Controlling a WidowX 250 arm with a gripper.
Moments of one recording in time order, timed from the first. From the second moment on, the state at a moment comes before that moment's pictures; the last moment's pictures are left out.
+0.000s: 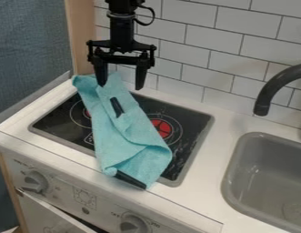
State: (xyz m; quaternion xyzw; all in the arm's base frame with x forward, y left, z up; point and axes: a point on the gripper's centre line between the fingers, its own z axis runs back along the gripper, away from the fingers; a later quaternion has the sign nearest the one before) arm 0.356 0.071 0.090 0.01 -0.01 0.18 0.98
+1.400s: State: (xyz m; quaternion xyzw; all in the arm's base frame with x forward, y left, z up) arm 0.269 -0.037 0.072 0.04 0.00 -0.03 1.00
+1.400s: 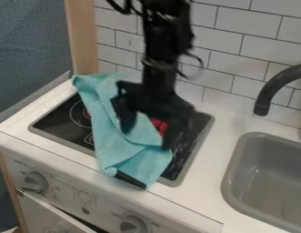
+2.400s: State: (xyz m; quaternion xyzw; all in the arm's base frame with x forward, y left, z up) arm 0.259 -0.030 0.024 0.08 0.03 -0.07 0.99
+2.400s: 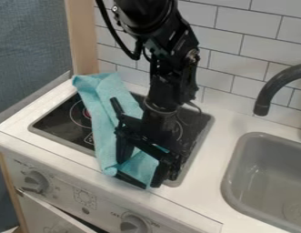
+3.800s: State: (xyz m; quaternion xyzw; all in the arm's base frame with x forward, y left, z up) arm 0.258 -0.034 -0.002 0.07 0.07 -0.08 0.99
